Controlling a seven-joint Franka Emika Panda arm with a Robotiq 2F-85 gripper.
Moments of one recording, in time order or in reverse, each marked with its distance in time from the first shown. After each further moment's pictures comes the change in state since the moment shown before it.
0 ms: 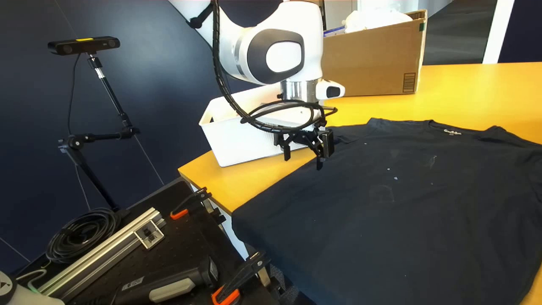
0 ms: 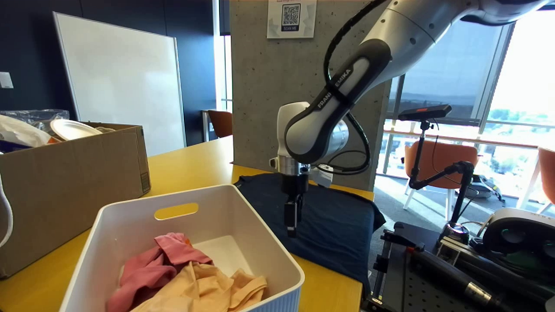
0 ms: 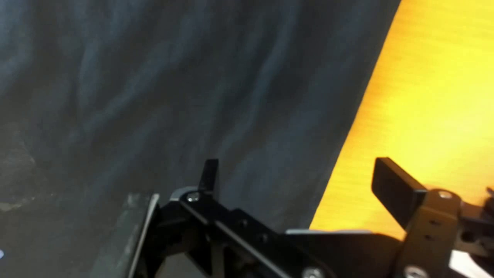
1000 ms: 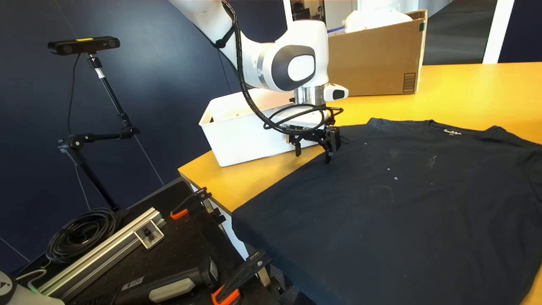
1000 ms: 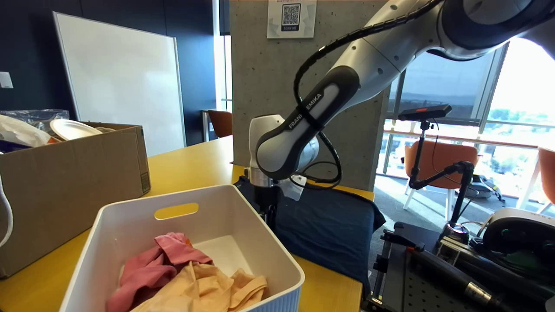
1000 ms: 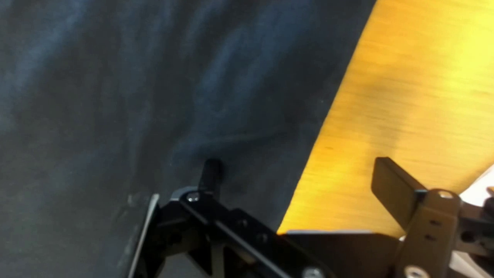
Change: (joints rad) arm 0.033 0.212 0.027 0.282 -0.058 -0.036 0.077
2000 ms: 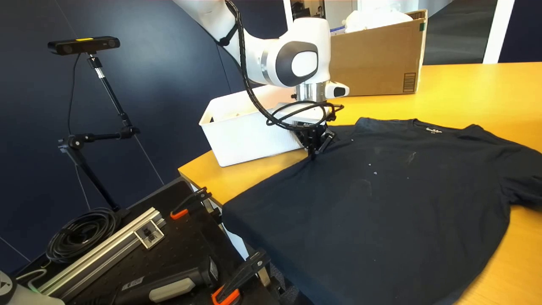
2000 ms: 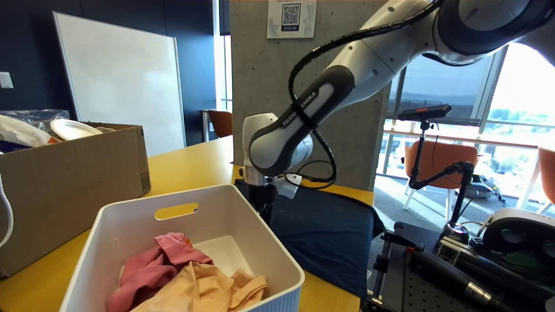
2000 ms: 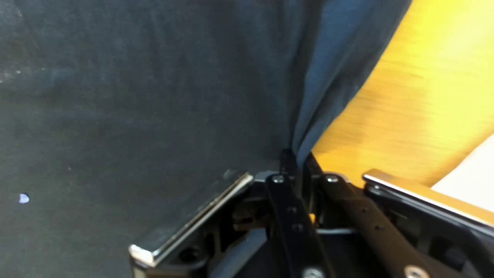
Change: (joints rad) arm -0.003 0.028 0.016 0.069 -0.001 -0.061 0.010
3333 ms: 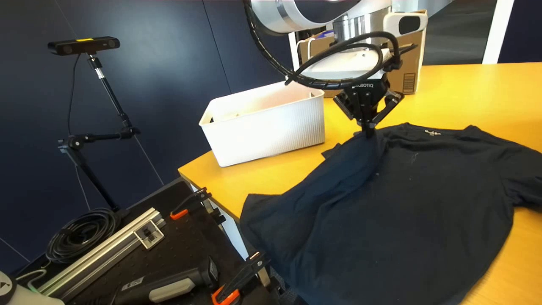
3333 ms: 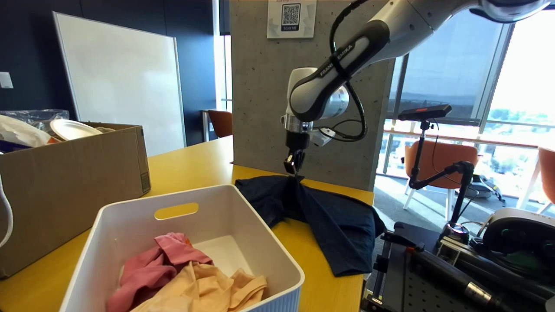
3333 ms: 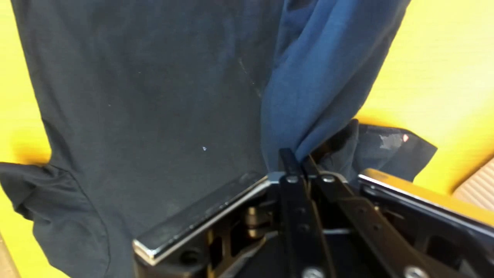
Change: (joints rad) arm -0.160 -0.279 -0.094 -0.174 -0.003 0.054 0.001
